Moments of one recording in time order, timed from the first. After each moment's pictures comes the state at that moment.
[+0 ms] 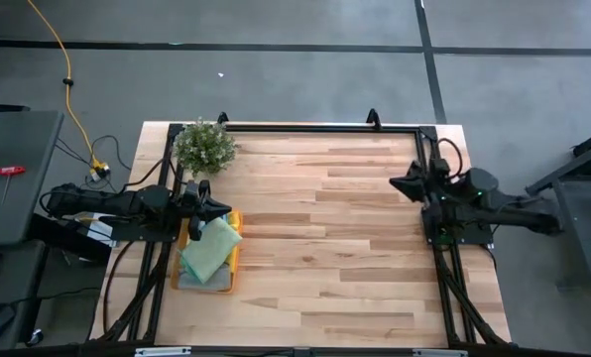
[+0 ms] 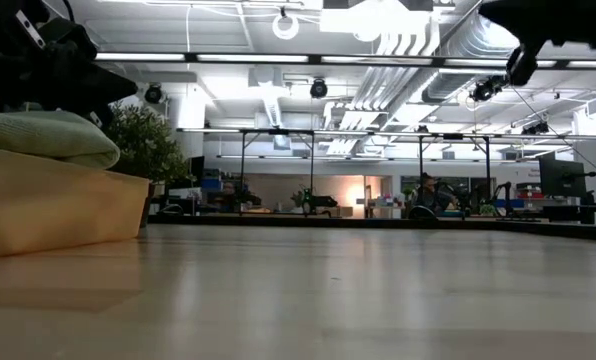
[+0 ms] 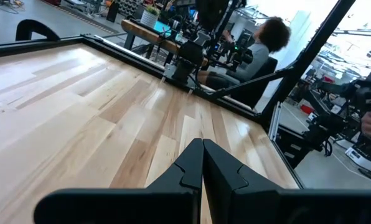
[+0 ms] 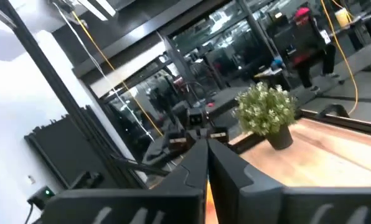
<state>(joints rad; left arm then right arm) 0.03 0.11 0.01 0.03 -0.11 -0.44 -0.11 0.15 0.31 0.02 0.01 0.53</state>
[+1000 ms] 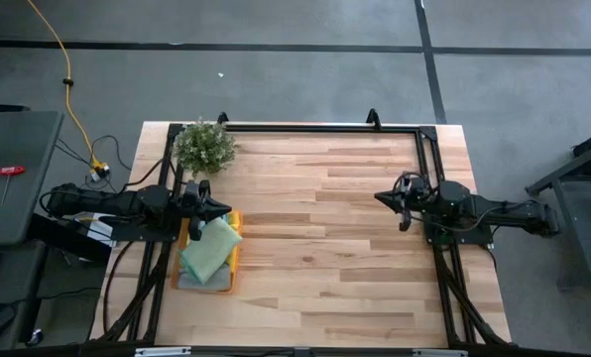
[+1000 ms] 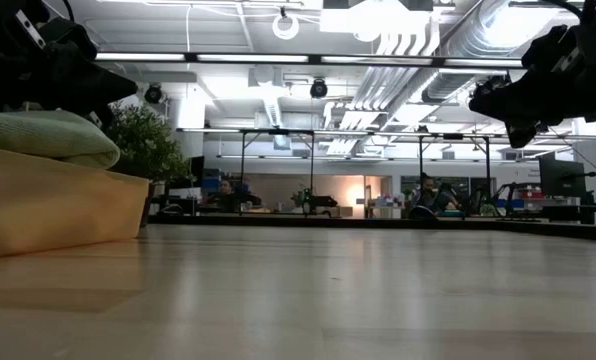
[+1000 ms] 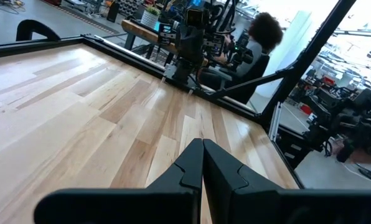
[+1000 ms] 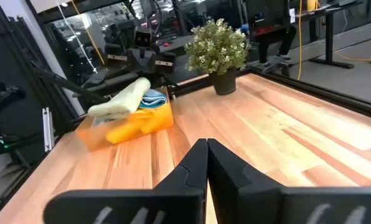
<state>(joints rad) 0.03 0.11 0.01 0.03 -0.11 -0.44 -0.11 0.07 0.01 0.02 0.05 0.25</state>
